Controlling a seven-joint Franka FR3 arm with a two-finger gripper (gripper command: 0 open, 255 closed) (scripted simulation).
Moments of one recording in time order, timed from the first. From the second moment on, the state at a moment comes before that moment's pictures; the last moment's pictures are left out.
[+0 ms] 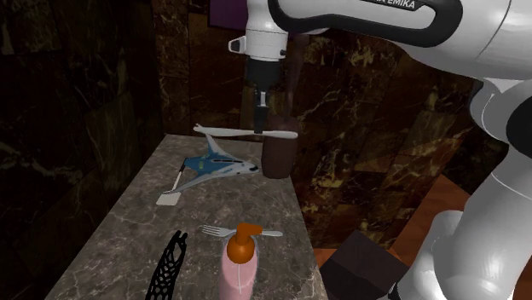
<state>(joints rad) 0.24 -0.02 0.19 -1.54 -0.02 1.47 -0.48</state>
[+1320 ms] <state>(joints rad) 0.42 -0.26 0.43 -1.78 0.11 1.49 -0.07</state>
